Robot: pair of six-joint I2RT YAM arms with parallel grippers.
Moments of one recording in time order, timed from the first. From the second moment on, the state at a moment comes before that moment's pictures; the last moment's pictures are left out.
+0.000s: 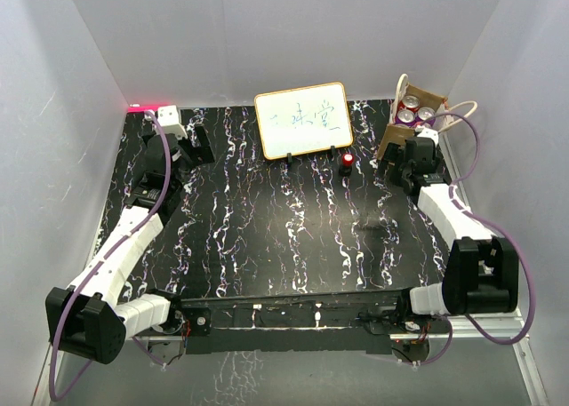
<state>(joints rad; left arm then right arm) -0.26 1.12 0.93 -0.05 -0.27 -0.19 0.00 1.40 0.94 -0.21 0.16 0.30</state>
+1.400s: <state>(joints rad) -0.29 1.16 0.92 0.03 -0.29 -0.19 -0.05 1.80 1.45 -0.08 0.19 0.29</state>
